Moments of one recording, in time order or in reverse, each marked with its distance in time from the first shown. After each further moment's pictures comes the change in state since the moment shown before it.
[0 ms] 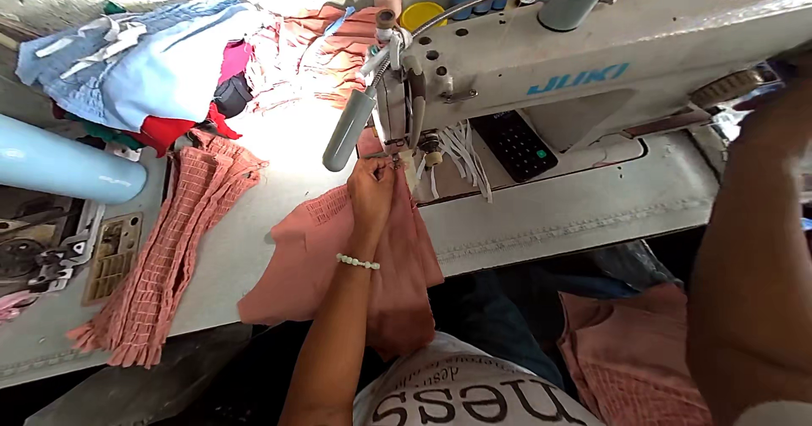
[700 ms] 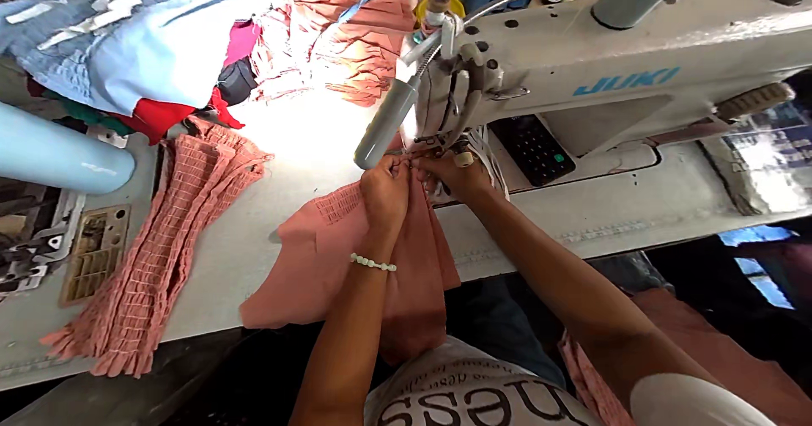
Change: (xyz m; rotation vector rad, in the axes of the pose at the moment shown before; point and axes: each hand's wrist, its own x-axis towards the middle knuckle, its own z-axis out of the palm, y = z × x) left_hand -0.001 0.000 0.000 -0.042 0.023 0.005; right_hand -0.255 -0.164 0.152 0.488 -1.200 0.281
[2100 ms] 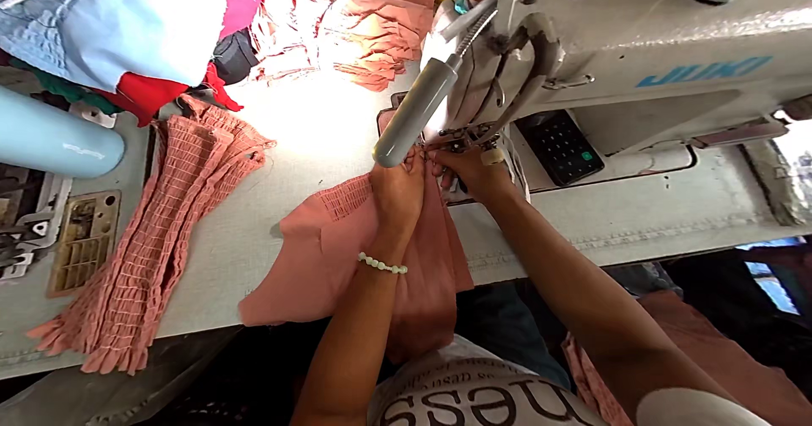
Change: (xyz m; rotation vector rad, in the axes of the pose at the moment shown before) left_hand 0.003 -0.005 0.006 -0.013 0.027 -0.006; right_hand -0.003 0.005 0.001 0.077 0.016 -0.042
